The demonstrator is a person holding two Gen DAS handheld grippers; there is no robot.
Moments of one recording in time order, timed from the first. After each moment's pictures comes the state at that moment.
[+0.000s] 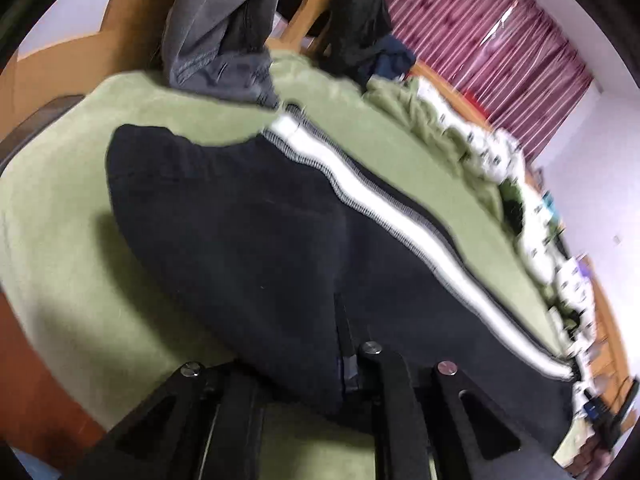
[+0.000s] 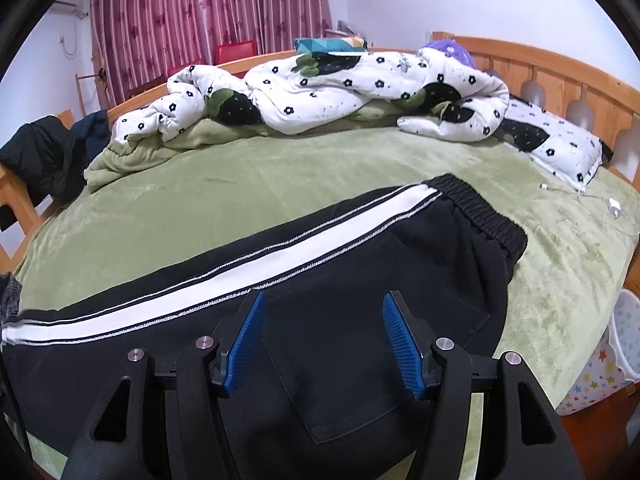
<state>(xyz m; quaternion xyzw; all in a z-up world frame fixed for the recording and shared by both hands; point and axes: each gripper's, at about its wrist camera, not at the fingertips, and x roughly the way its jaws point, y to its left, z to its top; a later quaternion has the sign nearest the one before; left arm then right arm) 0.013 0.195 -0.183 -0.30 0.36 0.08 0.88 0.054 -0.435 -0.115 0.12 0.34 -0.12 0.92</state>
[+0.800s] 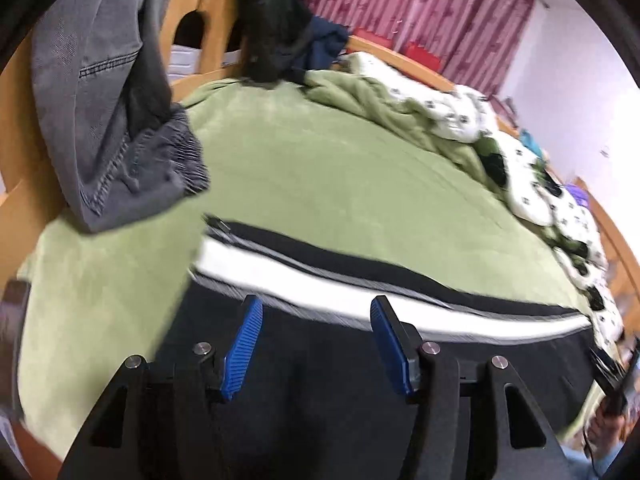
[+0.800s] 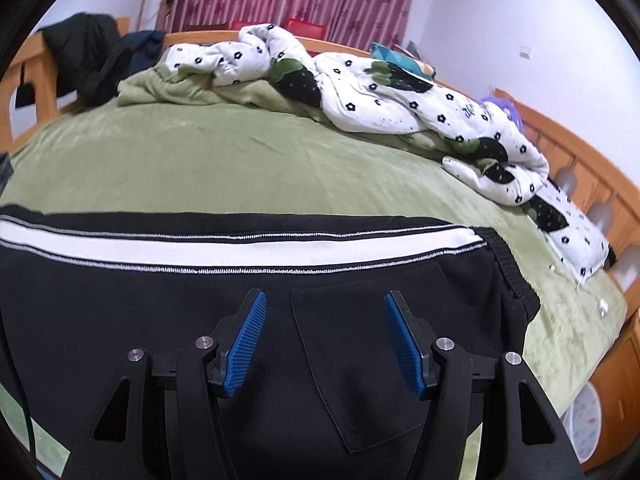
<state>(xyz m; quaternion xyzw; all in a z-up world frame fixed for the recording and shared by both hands) 0.113 0.228 -0.103 -0.16 0.39 0.01 0.91 0.073 -0.359 -0.127 -0.08 0.35 -0.09 0.93</state>
